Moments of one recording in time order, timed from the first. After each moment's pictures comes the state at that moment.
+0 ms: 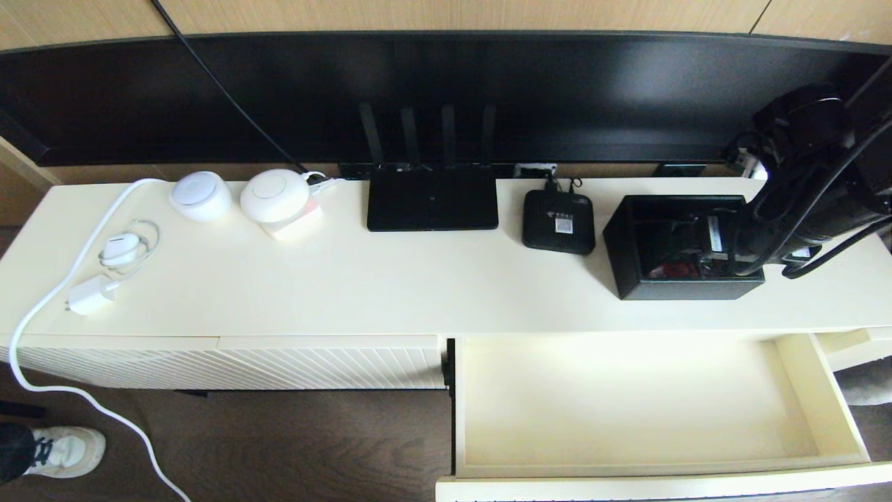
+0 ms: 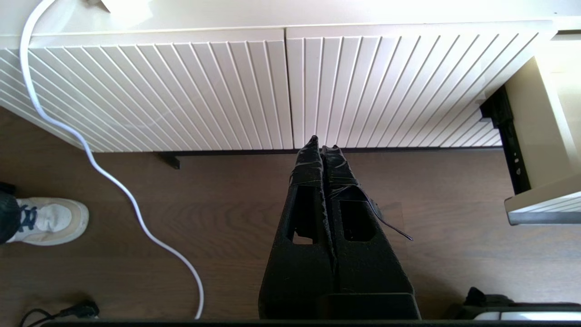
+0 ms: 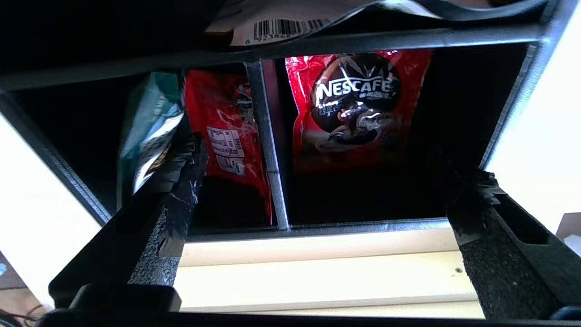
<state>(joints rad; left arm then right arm) 0.00 0.00 0.00 0.00 0.00 0.02 0.11 1.82 -1.68 0.65 -0.11 0.24</state>
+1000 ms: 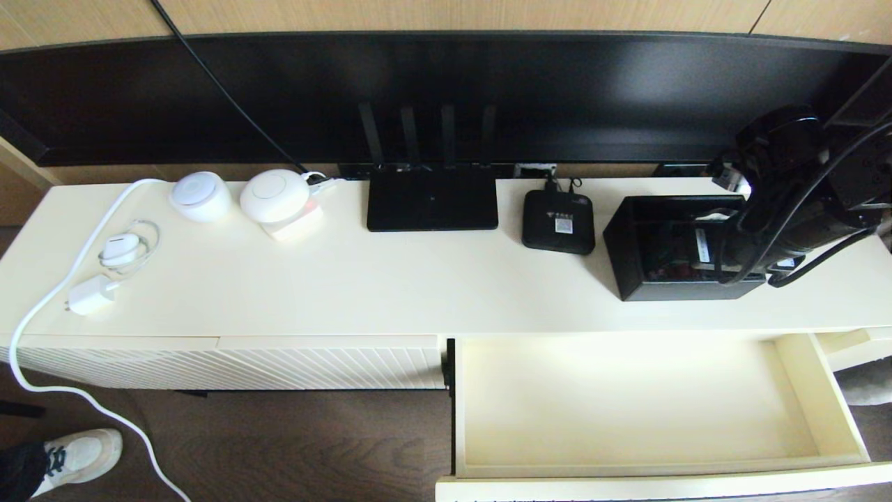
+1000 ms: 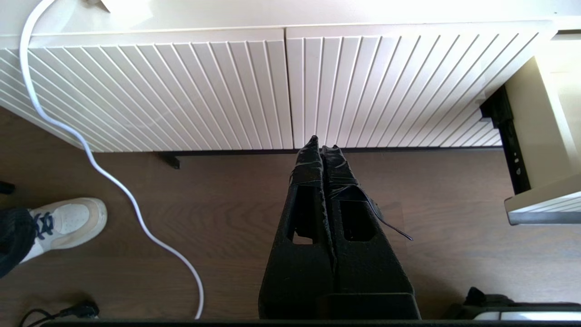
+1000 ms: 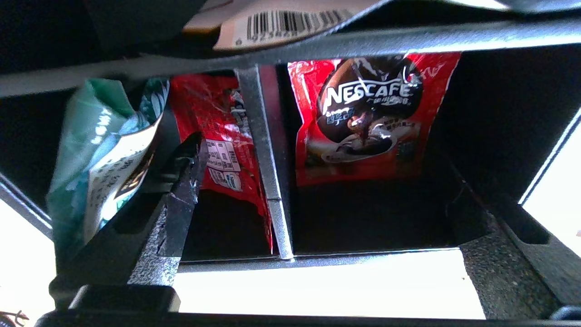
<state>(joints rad) 0.00 0.00 0.00 0.00 0.00 0.02 0.11 1.85 -1.65 0.60 -0.11 0.23</state>
